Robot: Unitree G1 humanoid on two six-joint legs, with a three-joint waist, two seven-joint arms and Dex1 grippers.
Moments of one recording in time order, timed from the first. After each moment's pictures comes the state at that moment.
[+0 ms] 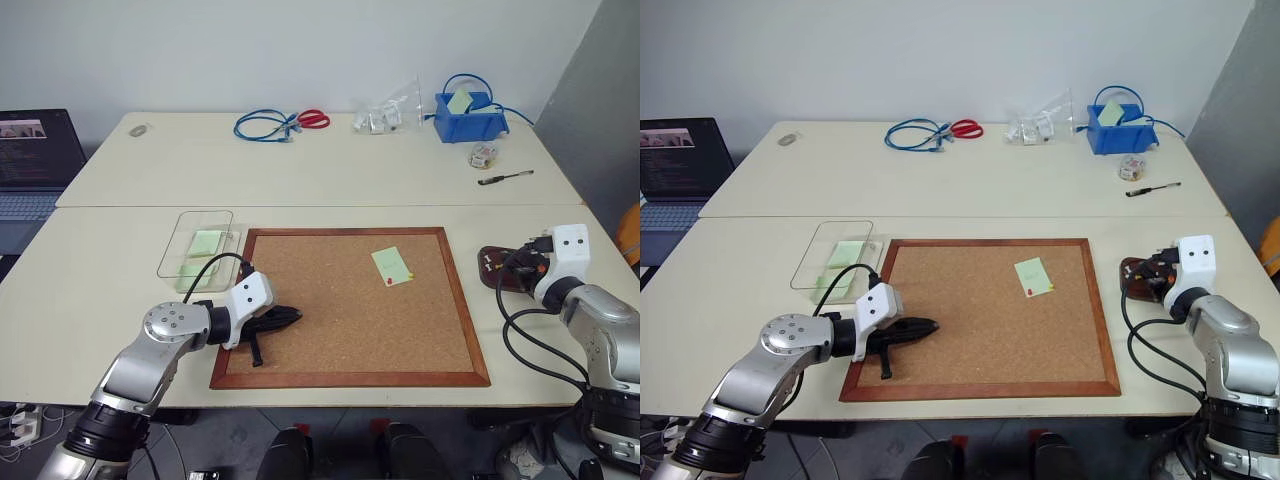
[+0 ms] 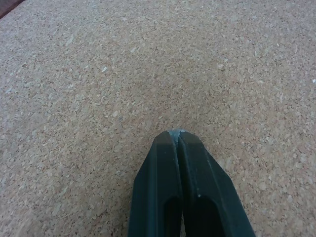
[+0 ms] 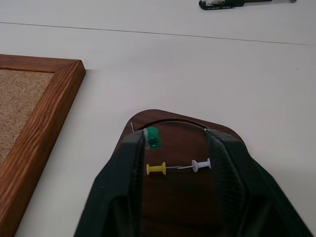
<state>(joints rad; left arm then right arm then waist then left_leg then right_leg) -0.16 0.72 -0.14 -0.15 -0.23 0.34 -0.99 -0.25 -0.52 -0.33 -0.13 0.26 0.75 0.37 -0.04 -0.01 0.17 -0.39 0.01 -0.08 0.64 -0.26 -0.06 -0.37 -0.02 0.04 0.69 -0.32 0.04</state>
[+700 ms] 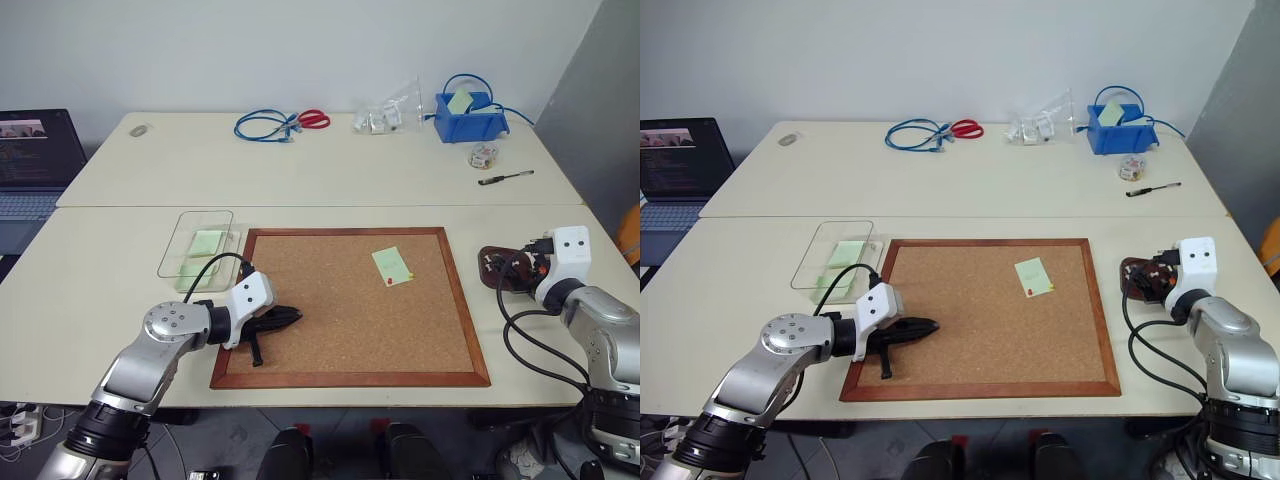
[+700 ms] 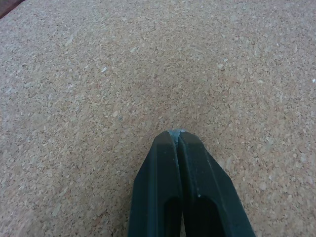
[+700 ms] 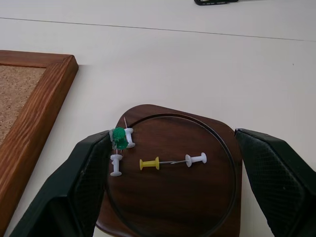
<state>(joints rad) -0.17 0.72 -0.14 -0.14 -0.23 0.34 -1.00 -0.25 -0.53 -0.33 -0.13 0.25 0.75 0.35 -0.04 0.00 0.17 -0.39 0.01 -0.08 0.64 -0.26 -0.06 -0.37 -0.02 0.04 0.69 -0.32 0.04</state>
